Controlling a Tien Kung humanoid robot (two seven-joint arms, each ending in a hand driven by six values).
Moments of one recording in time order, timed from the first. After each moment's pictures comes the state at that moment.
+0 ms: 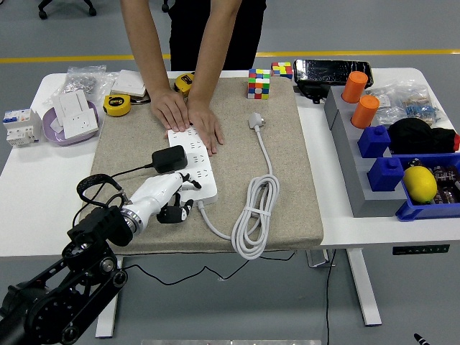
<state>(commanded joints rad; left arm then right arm) -0.22 0.12 -1.01 -1.37 2.15 -0.07 0.25 0.11 -0.11 1.47 0.18 -1.50 0.01 -0.08</state>
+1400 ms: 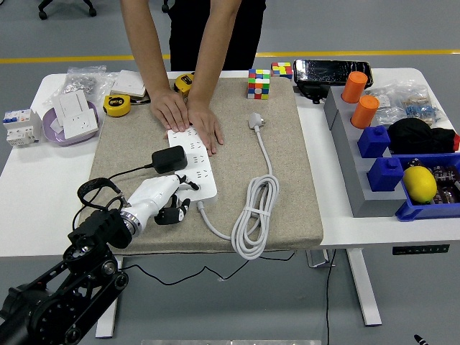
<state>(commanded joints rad) -0.21 0.12 -1.02 -1.34 2.20 -0.06 0.26 0.10 -0.11 1.47 0.18 -1.50 0.02 -0.08</state>
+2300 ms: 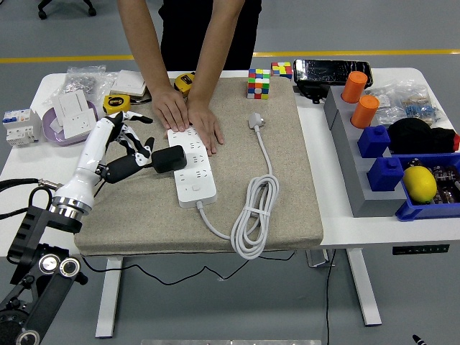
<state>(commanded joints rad) -0.01 0.07 -1.38 -1.62 1.77 0.17 -0.04 0.10 -0.10 1.48 0.18 -1.50 0.01 -0.08</state>
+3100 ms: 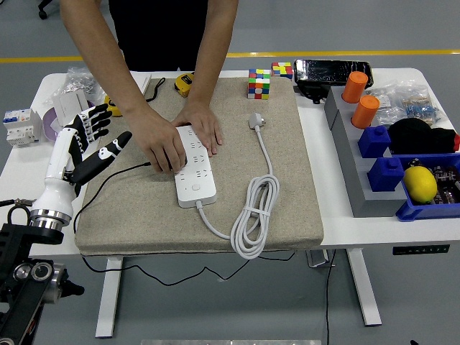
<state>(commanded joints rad) 0.06 0.04 -1.44 -1.64 1.53 0.17 -0.07 0.09 -0.10 1.48 0.18 -1.52 0.02 -0.08</state>
